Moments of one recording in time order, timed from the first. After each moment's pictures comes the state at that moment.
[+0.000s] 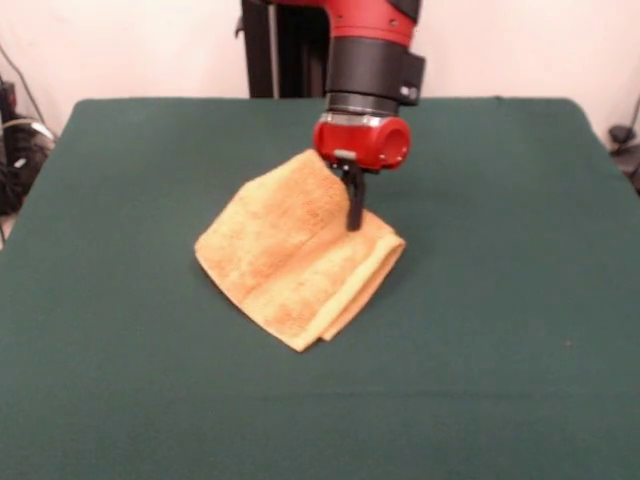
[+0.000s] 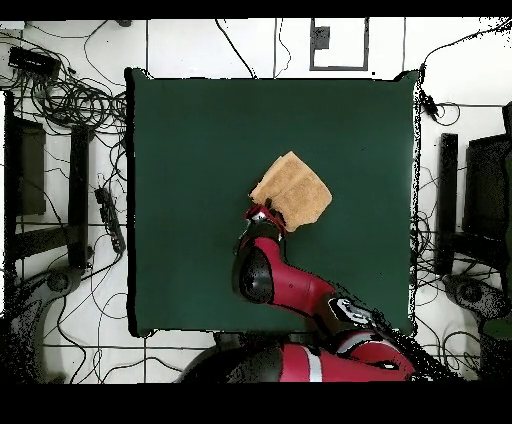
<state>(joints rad) -0.26 -0.45 0.05 2.03 0.05 -0.59 2.36</state>
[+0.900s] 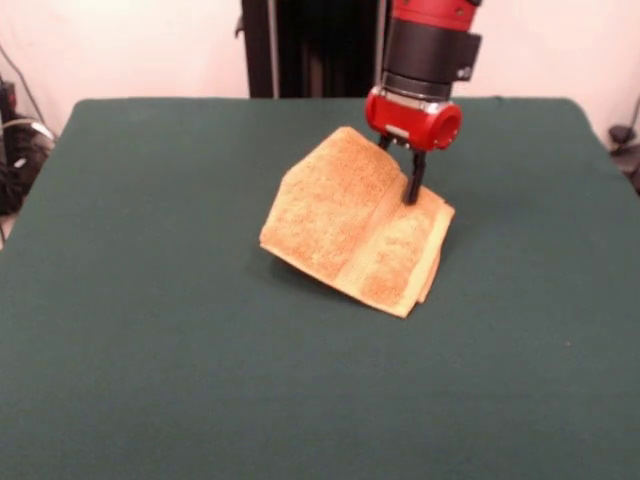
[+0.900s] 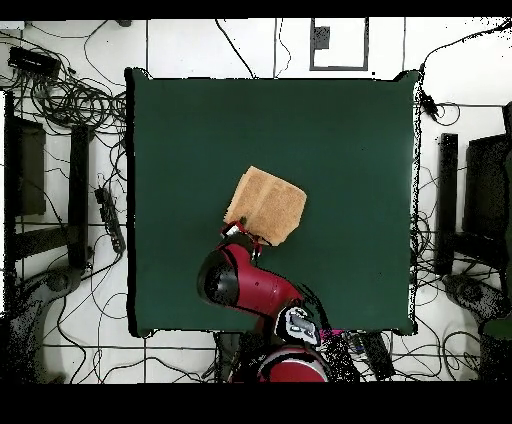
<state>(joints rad) 0.02 -0.49 -0.11 2.03 0.23 -0.27 2.36</state>
